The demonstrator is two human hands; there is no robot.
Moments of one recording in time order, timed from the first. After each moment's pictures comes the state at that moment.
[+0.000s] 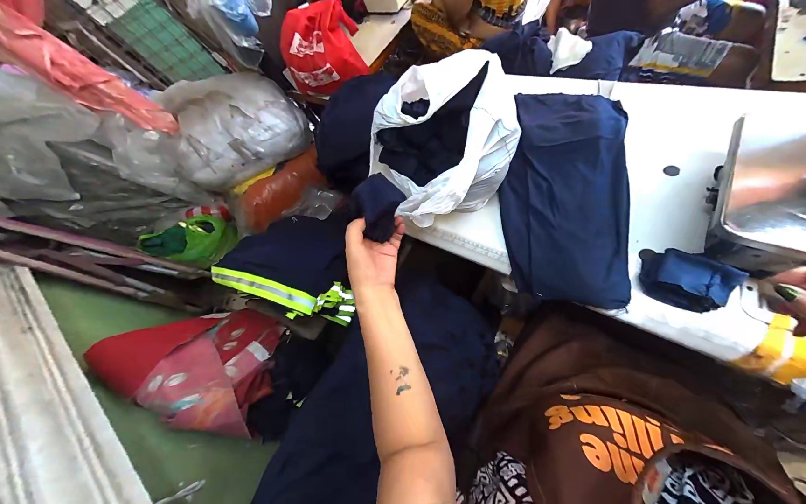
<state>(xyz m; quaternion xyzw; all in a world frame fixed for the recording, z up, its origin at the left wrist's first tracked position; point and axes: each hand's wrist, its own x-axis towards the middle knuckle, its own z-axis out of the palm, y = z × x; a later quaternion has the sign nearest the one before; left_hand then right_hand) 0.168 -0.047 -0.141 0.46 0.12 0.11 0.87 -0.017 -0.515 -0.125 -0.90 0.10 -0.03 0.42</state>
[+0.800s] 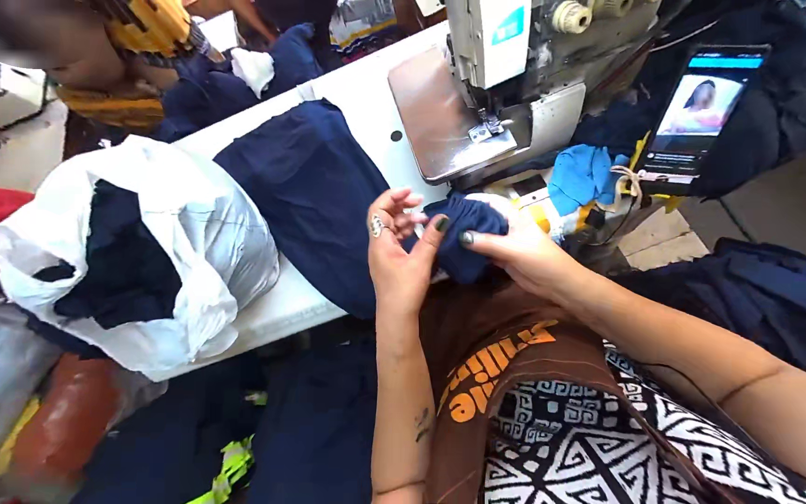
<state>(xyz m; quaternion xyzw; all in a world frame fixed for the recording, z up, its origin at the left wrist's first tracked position) 0.098 -0.322 -0.146 0.70 -0.35 -0.12 0.61 -0.024 -0.456 -0.158 -0.52 0.18 -0.15 0.82</state>
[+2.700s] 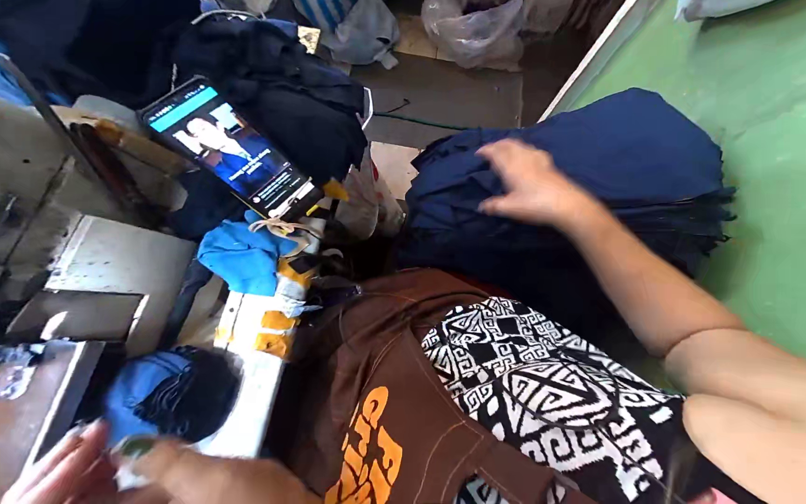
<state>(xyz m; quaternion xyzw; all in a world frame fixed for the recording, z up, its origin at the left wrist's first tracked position) 0.070 -0.379 -0.185 0.59 -0.49 -0.04 0.64 -0.387 -0.513 -0.178 -0.73 0.67 -0.08 0.15</state>
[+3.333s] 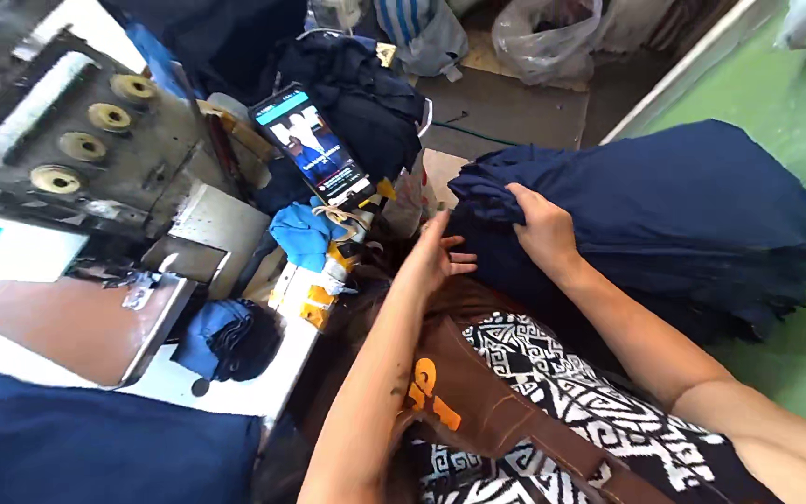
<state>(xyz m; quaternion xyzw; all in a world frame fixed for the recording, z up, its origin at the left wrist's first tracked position) -0.141 -0.517 -0.225 0.48 -0.26 -0.79 0.28 -0.348 -0.493 -0.233 -0.72 0.64 -0.26 0.04</state>
